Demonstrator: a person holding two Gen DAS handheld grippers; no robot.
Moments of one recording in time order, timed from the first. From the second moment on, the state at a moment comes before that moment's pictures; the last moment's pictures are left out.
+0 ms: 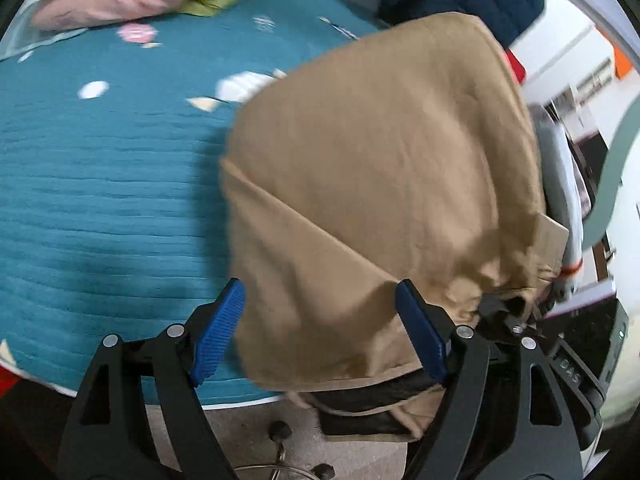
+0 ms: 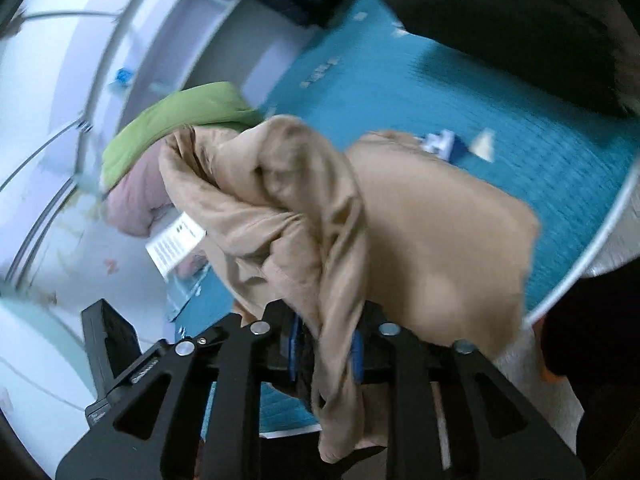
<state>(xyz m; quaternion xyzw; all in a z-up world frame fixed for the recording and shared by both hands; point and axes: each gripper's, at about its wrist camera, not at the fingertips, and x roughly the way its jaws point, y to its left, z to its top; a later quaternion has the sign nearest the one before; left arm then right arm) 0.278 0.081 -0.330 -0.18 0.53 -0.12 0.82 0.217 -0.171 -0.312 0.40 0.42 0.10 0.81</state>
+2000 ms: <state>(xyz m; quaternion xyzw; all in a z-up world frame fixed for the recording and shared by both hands) 0.294 0.077 -0.382 -0.19 0.57 -0.10 0.79 0.265 -0.259 -0.411 0.46 0.57 0.11 0.67</state>
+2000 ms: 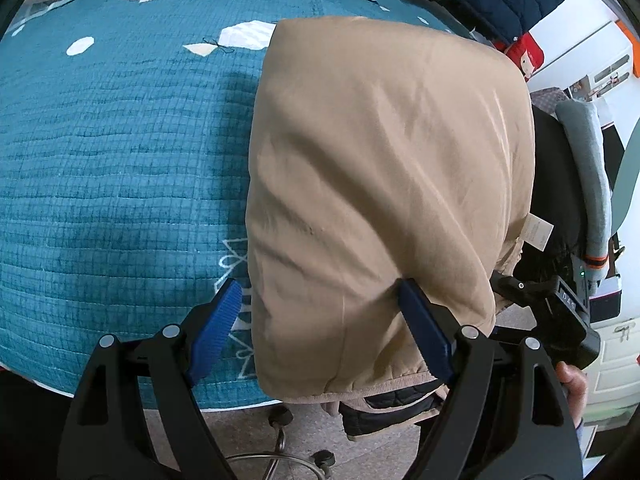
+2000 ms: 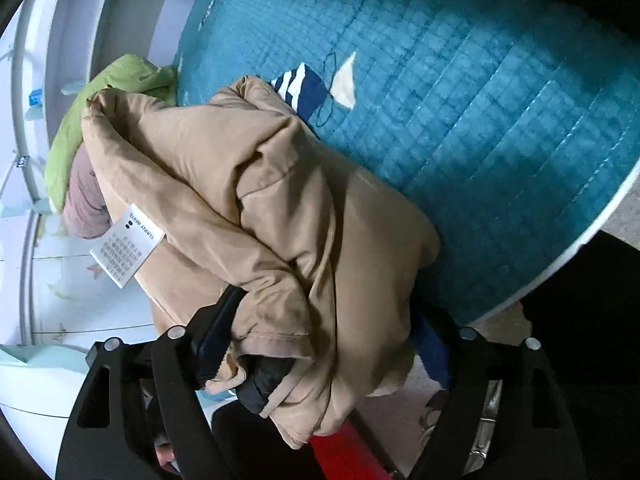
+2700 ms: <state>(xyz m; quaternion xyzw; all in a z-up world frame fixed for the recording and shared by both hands) 0.306 0.079 -0.404 -0.25 0.59 -0.11 0.76 0.281 -0.227 -0.427 0.49 0.55 0.15 0.67</state>
